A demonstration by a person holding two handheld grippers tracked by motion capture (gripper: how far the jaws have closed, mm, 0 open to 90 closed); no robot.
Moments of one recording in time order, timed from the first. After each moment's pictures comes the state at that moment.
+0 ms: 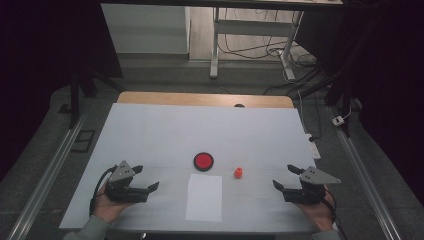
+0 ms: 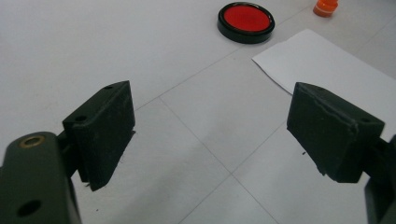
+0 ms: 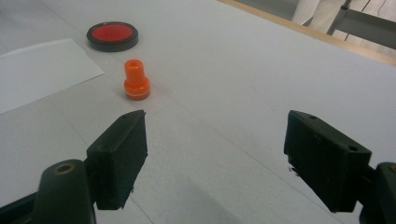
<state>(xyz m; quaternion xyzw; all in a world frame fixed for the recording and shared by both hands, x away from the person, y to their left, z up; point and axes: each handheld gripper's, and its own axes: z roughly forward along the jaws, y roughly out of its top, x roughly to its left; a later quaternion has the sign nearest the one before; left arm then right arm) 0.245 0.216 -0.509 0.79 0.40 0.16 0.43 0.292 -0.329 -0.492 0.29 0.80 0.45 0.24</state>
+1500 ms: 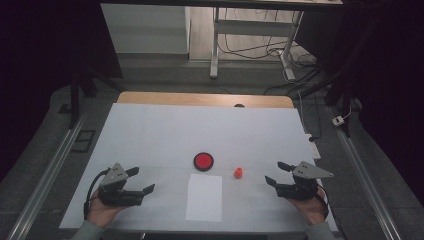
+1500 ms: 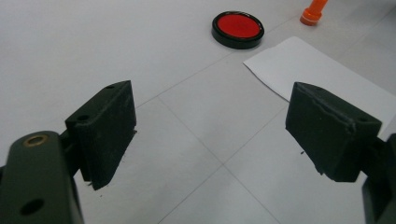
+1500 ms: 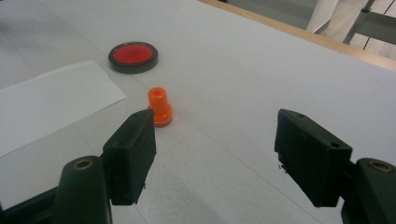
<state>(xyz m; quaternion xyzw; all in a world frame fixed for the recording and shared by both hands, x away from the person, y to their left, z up) 0.233 0.225 -0.502 0.79 0.39 0.16 0.45 0.298 -0.305 -0.481 0.29 0.80 0.47 0.22</state>
